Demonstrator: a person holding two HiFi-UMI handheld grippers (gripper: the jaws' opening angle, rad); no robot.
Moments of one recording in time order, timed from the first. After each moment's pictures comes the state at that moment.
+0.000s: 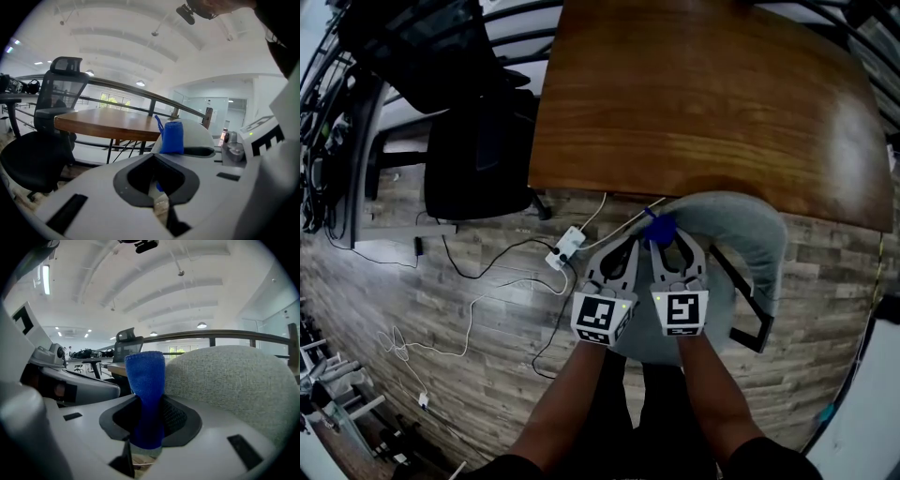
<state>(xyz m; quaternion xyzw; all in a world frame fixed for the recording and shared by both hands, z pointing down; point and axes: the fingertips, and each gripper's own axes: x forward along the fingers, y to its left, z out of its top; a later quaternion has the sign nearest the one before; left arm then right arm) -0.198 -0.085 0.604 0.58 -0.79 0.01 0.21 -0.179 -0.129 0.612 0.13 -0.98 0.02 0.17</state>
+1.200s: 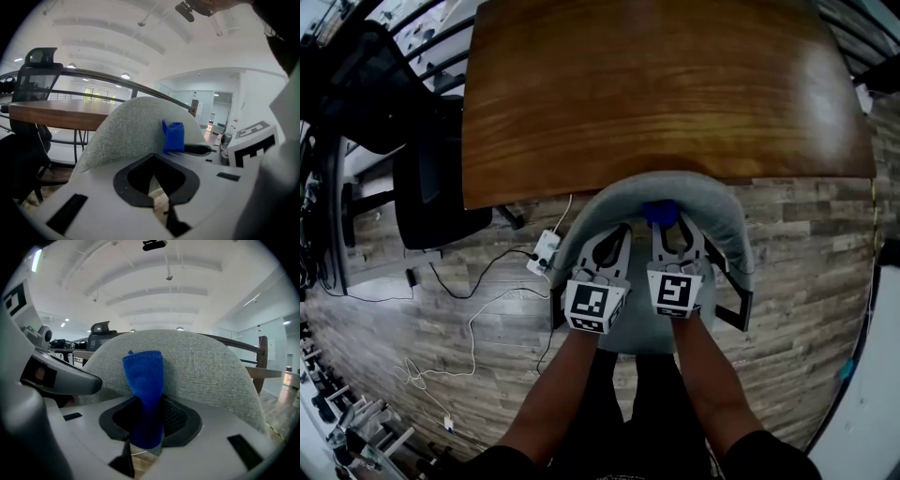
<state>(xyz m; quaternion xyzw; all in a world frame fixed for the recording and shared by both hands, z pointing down) -0.130 -0.166 0.636 0.65 -0.73 0.05 0.22 -0.092 -0.233 0.649 0.28 -0.94 0.00 0.17</state>
